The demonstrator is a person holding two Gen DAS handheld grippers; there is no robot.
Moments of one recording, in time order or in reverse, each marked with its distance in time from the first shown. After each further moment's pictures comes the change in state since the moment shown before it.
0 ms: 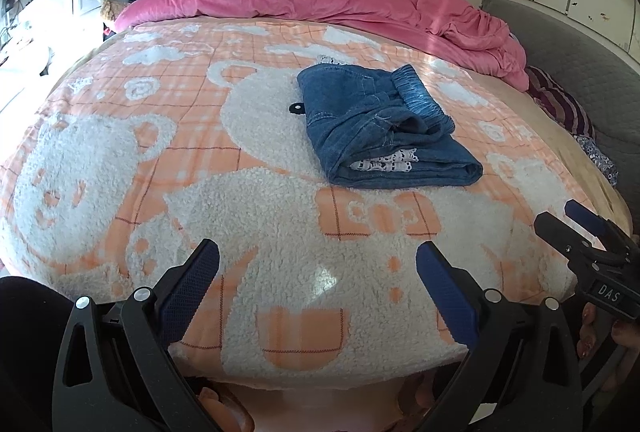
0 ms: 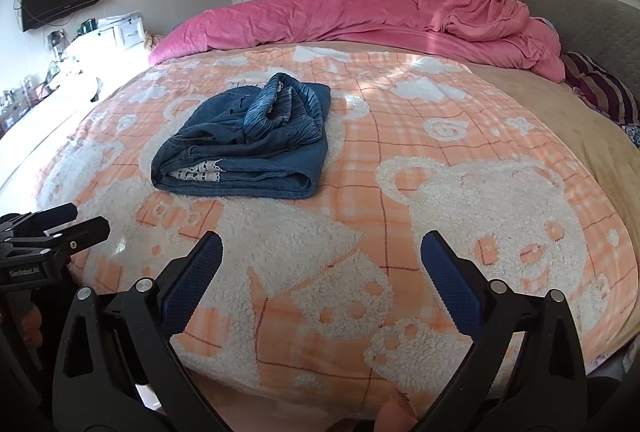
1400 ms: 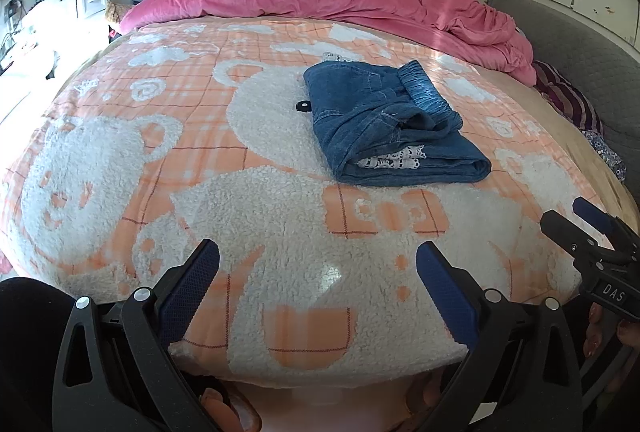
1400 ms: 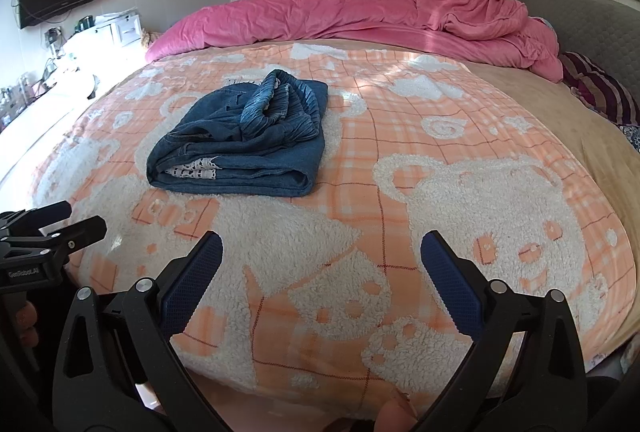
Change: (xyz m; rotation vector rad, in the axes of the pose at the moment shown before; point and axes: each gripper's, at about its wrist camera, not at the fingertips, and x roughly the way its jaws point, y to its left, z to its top) left arm 0.001 -0.003 -0.001 0.007 0.008 0.038; right arm 0.004 -0.004 0.000 -0.001 0.006 -0.004
